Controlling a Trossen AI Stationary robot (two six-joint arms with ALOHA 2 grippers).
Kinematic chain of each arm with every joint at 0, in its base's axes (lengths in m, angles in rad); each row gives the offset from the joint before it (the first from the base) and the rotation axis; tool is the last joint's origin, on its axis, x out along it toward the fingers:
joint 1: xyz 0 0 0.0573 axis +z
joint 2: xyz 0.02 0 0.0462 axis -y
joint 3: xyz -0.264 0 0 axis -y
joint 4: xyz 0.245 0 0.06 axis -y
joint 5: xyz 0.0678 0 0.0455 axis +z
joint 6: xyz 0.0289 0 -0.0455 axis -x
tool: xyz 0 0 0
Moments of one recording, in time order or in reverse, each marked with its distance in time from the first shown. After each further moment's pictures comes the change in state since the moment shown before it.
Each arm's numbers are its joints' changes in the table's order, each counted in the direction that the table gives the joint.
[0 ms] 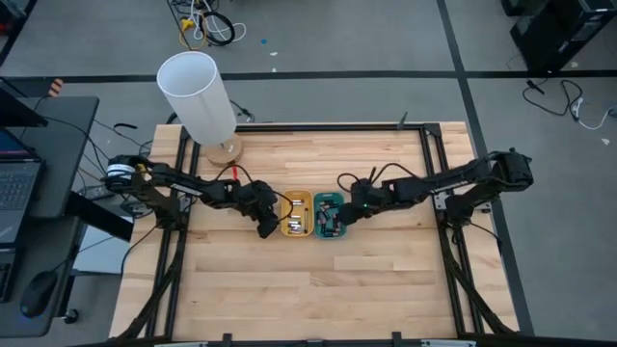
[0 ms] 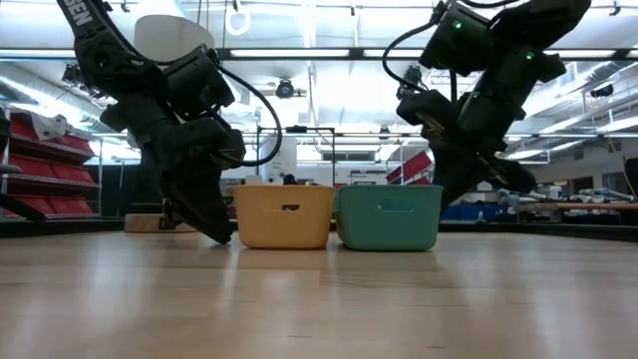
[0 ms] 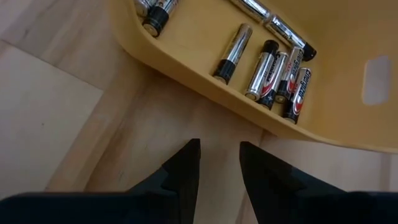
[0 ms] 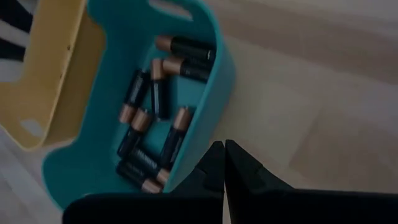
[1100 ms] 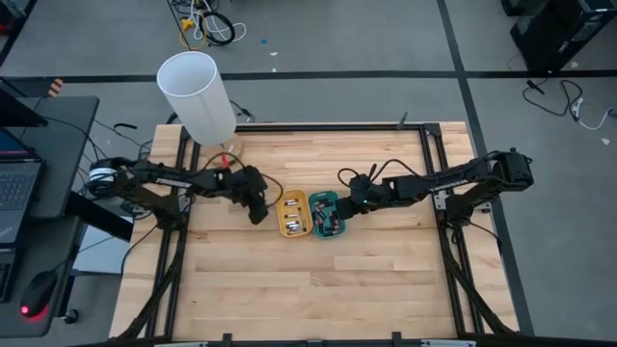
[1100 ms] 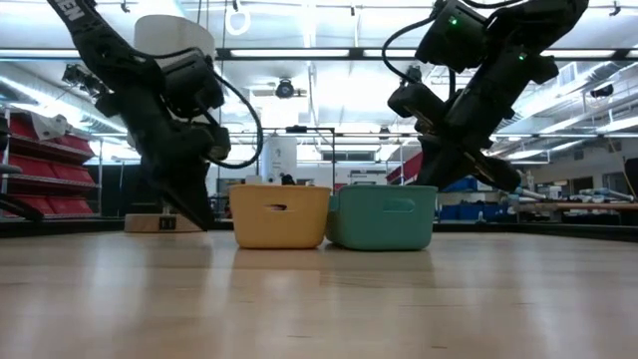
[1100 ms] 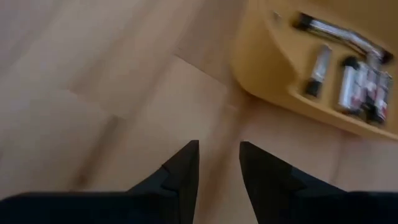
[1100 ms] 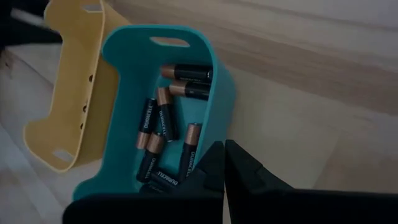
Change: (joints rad) left arm 0.159 0.157 -0.006 -0.222 0.079 -0.158; right arm -0.015 0.002 0.000 0.078 -0.036 -0.011
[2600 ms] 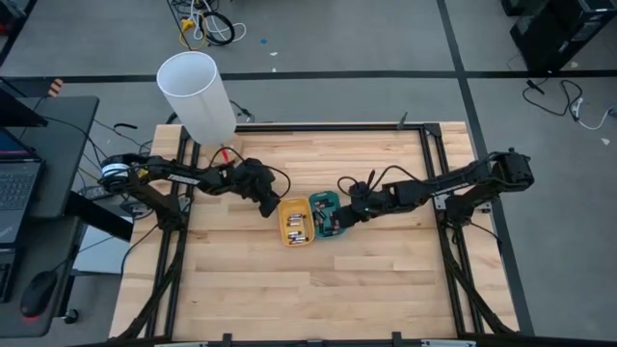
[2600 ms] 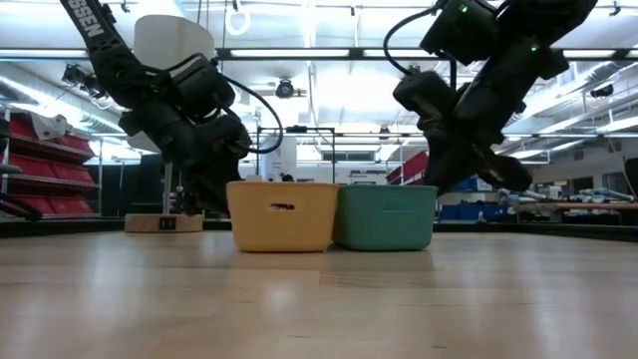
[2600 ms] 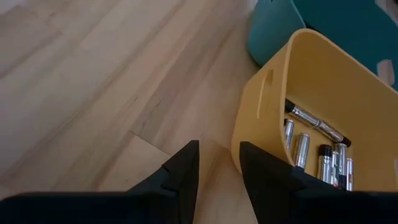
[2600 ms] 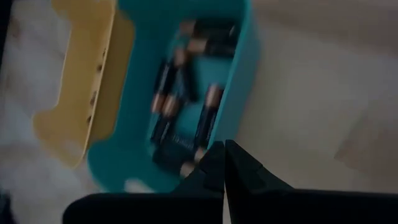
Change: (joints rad) left arm 0.060 -0.114 0.002 0.316 -0.148 0.084; right arm 0.071 0.000 0.000 -0.002 0.049 -0.041
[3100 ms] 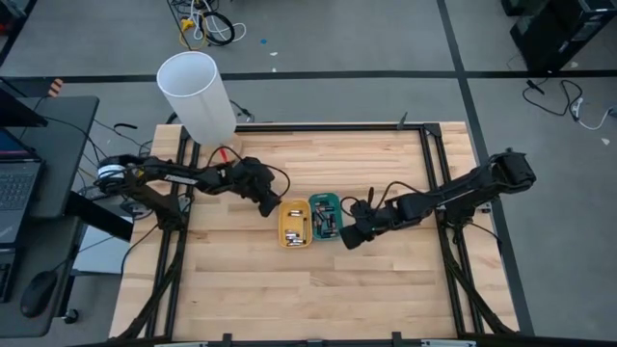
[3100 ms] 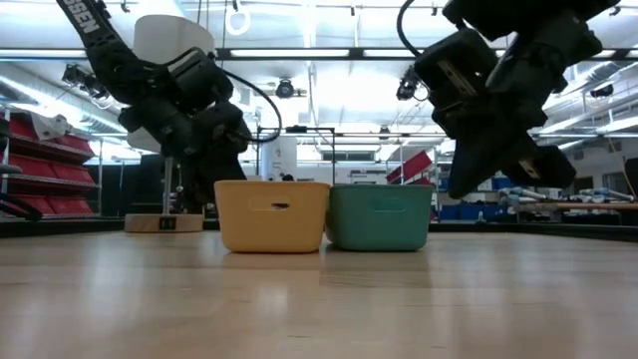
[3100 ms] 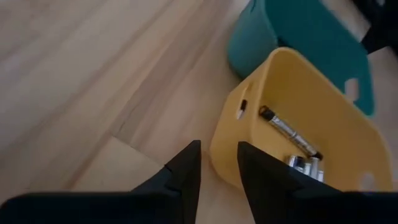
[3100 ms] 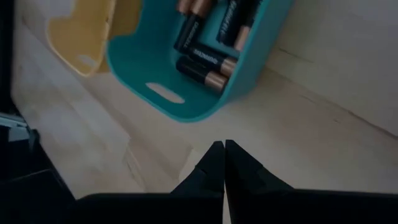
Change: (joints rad) left arm 0.000 0.038 0.000 -0.005 -0.053 0.050; right arm 0.159 0.007 0.000 0.000 0.067 -0.134
